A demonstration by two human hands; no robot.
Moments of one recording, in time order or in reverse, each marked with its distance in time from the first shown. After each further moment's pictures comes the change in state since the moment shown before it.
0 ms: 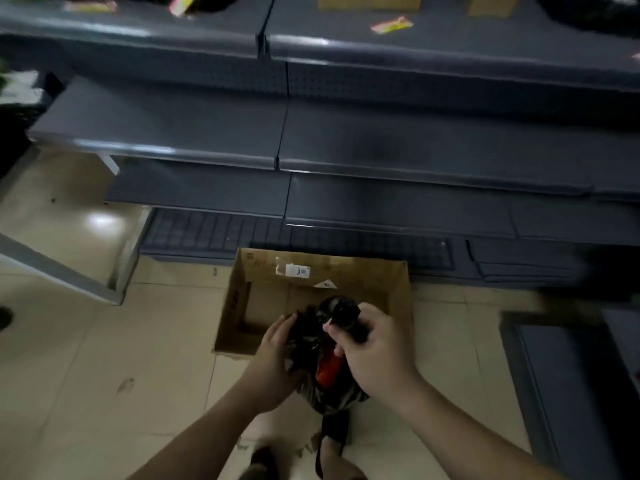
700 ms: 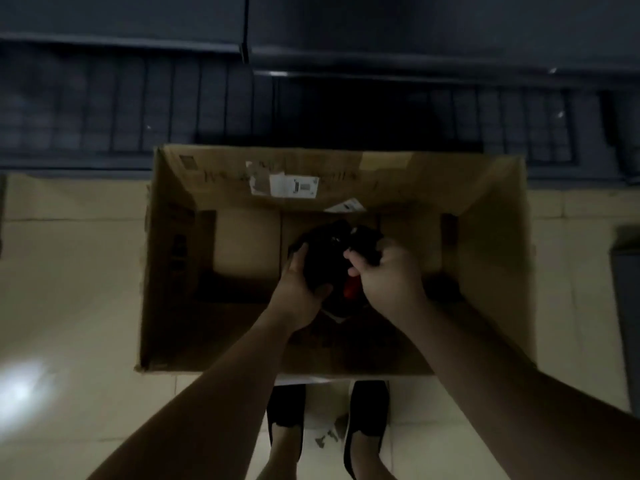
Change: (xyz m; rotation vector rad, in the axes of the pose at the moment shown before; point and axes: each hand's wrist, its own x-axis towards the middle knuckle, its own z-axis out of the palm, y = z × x) left_hand 0.329 -0.336 0.201 -0.160 -0.163 -0.369; right_hand 0.307 0.375 0.203 -0.018 -0.001 0.486
